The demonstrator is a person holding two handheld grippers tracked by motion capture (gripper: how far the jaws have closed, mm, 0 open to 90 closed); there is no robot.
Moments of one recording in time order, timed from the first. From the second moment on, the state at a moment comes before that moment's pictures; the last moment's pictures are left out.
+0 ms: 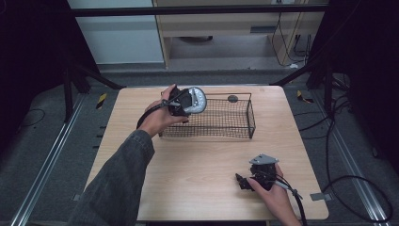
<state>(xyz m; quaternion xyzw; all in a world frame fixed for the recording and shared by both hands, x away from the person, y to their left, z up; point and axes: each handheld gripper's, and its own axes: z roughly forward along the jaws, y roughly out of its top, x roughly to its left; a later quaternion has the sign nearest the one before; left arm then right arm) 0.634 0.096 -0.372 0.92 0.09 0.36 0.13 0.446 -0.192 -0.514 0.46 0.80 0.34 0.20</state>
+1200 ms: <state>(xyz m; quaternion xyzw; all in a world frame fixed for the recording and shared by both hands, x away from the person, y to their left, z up) 0.652 0.095 -0.387 0.93 0.14 0.31 0.14 0.445 -0.192 -0.513 0.46 0.80 0.34 0.20</state>
